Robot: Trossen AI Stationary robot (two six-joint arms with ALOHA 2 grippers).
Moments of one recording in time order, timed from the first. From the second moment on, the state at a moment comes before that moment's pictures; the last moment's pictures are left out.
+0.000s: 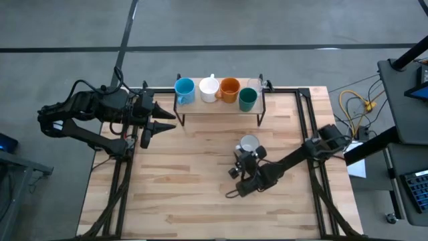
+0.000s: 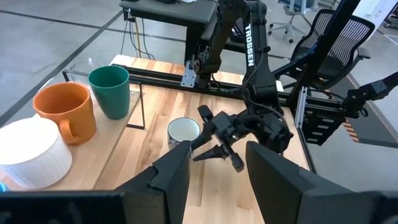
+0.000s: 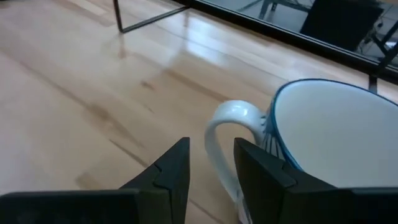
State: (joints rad) left arm -0.08 1.03 1.53 -0.86 -0.11 -0.20; right arm 0.46 1.89 1.03 -0.44 1.10 1.17
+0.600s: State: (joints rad) left arm -0.08 1.03 1.53 -0.88 -0.11 -0.19; right arm 0.32 1.90 1.02 -0.27 1.10 1.04
